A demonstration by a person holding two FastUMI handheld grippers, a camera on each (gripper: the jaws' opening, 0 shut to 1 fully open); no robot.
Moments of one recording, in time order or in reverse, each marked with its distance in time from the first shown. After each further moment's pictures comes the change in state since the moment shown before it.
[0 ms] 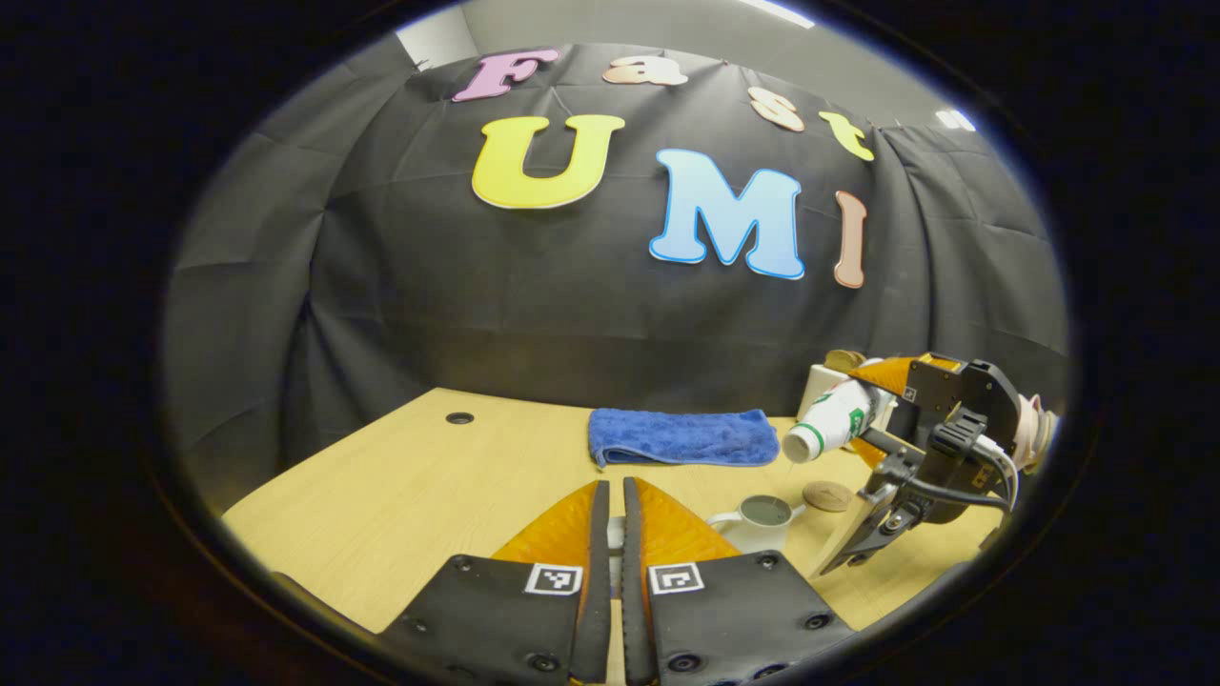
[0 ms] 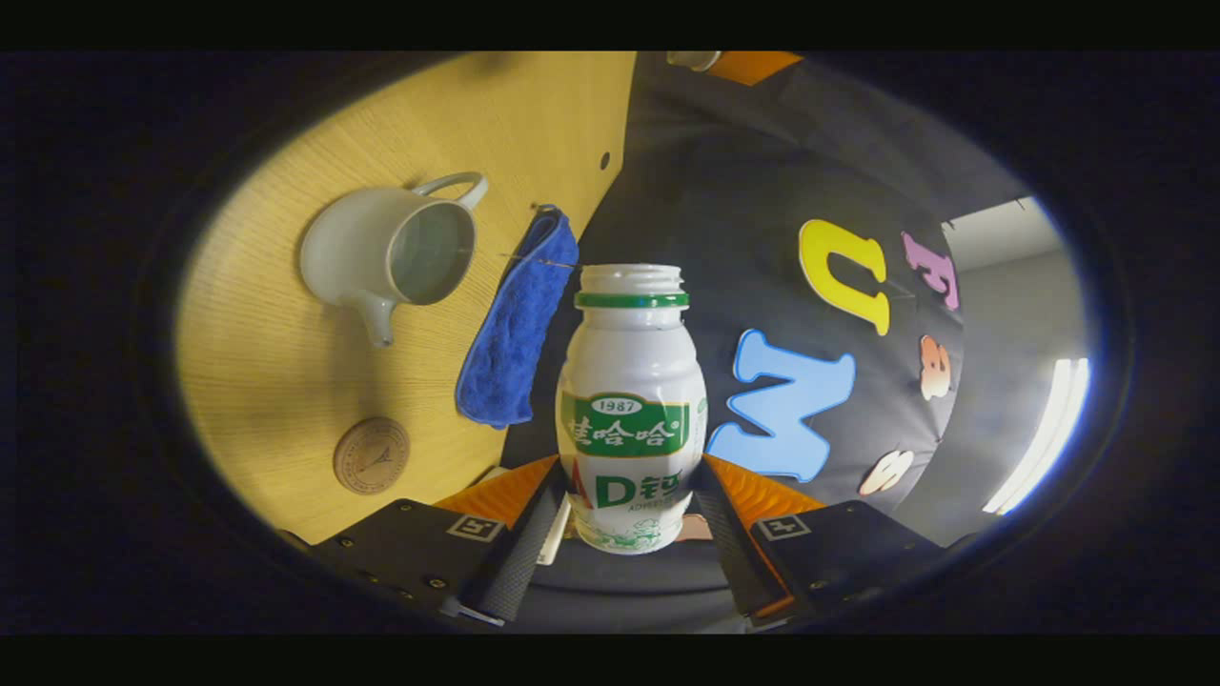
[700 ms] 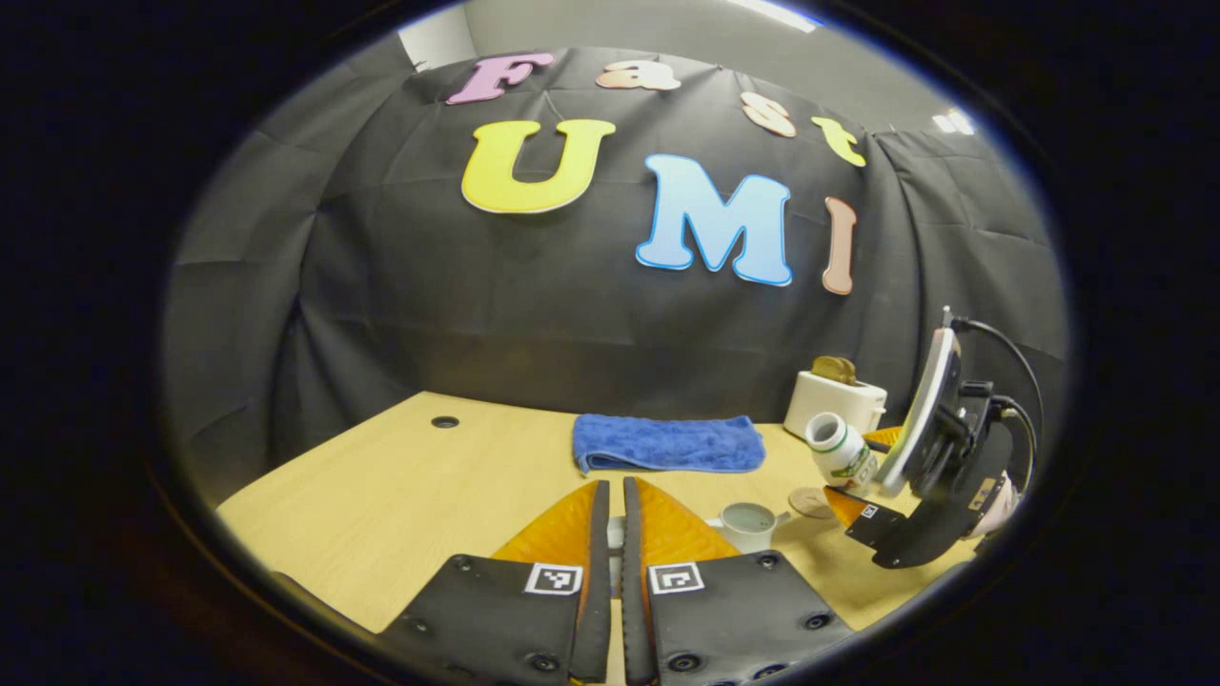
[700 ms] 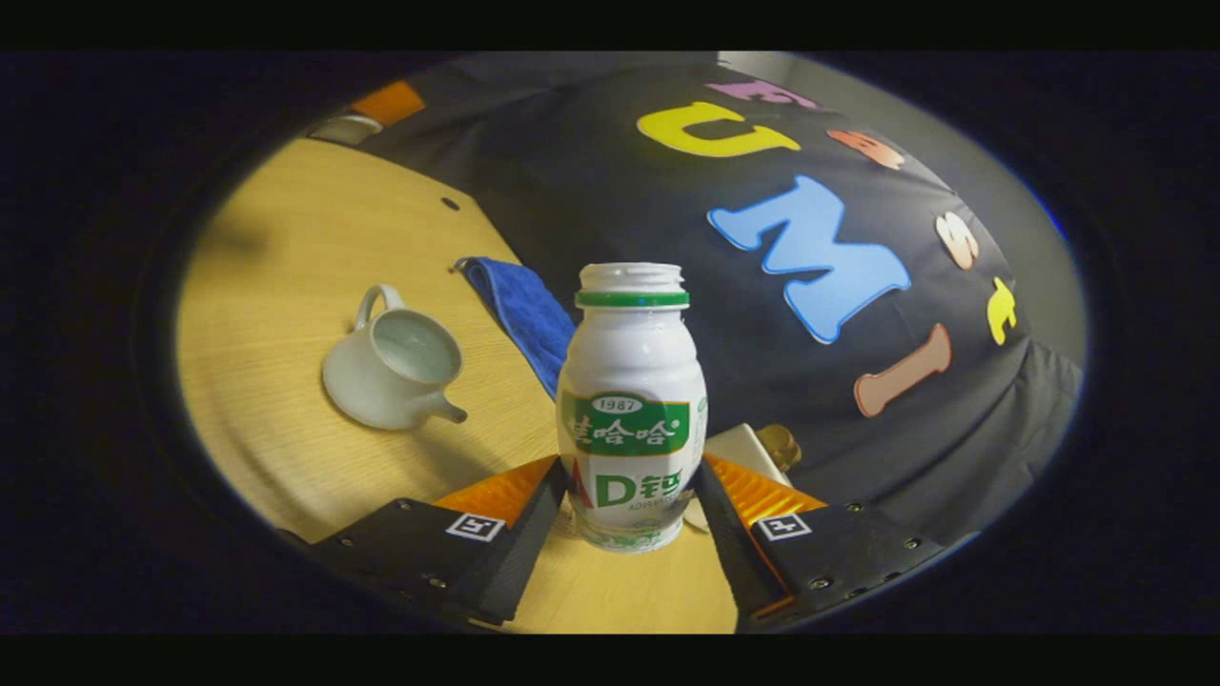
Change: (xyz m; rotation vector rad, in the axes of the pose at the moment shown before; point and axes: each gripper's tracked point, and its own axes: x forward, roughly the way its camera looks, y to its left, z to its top) left arm 0.002 -0.022 0.002 -0.002 -0.023 -0.043; right arm -0.034 0.068 -0.012 0.896 0.132 0.207
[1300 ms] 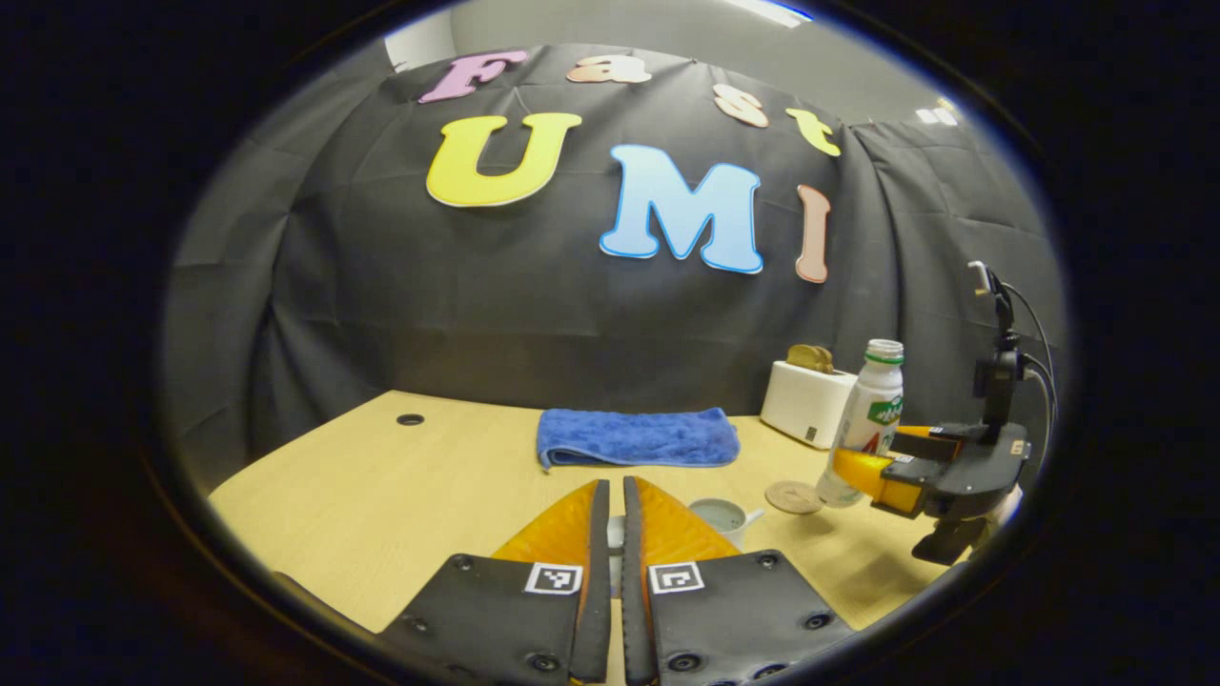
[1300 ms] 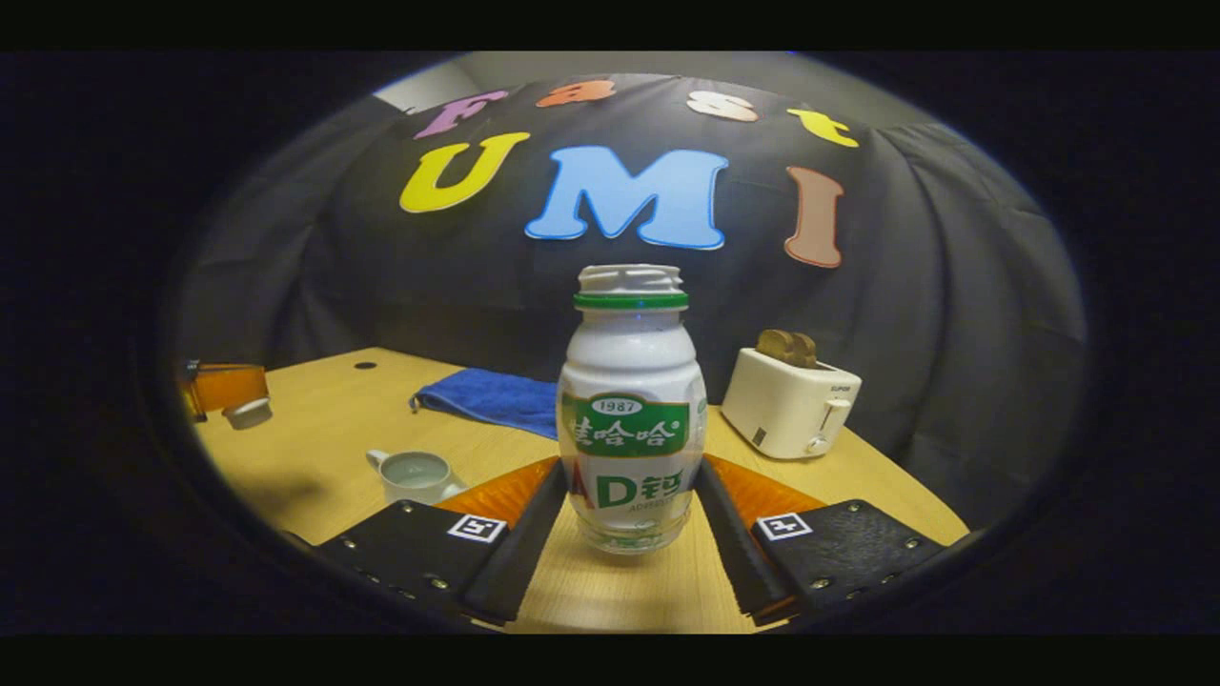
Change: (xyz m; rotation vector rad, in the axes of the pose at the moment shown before) left arm 0.021 -0.041 -0.017 0.017 0.001 -0.066; right arm -0.018 -0.028 -0.012 0.775 -0.049 0.027
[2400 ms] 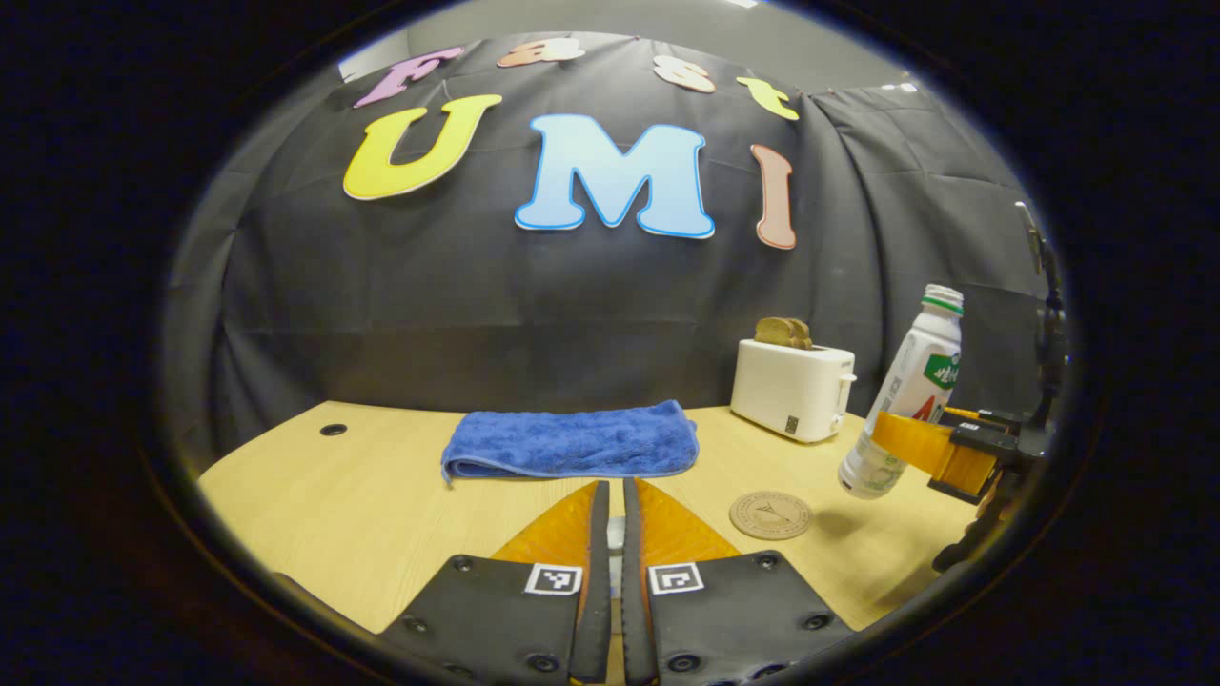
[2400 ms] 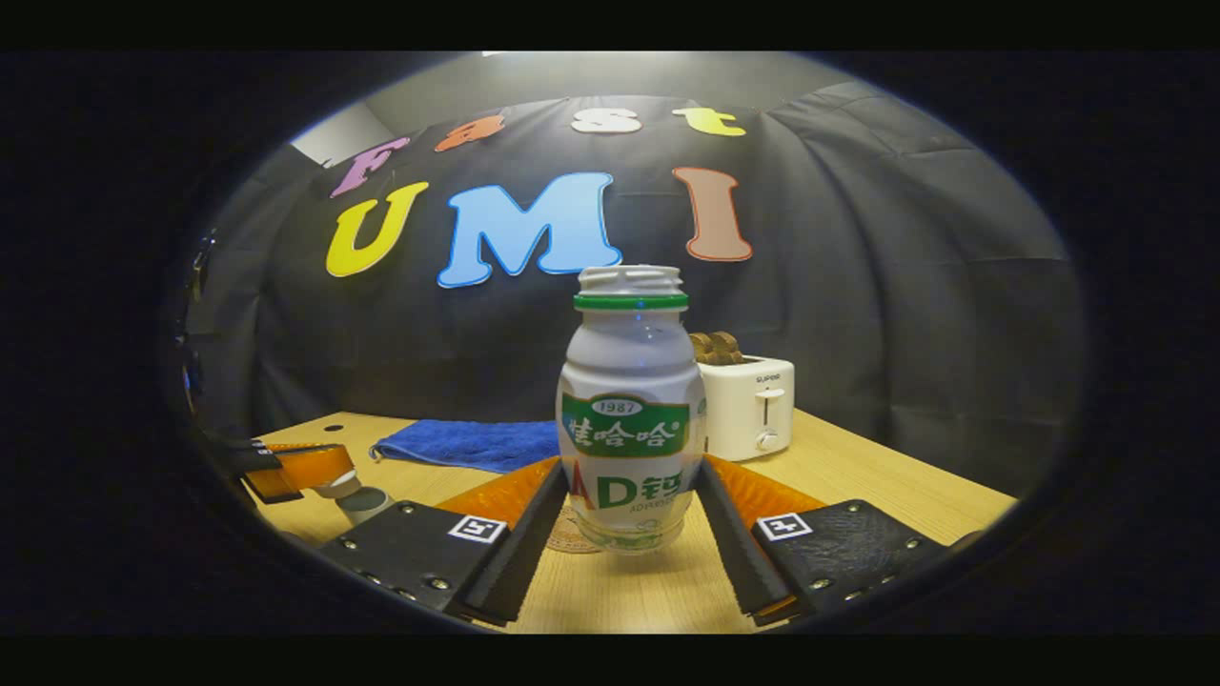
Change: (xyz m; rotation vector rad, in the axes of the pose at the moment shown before) left arm 0.103 -0.091 -0.030 0.094 0.033 -0.050; right arm 0.003 -0.072 -0.006 0.185 -0.111 -0.075
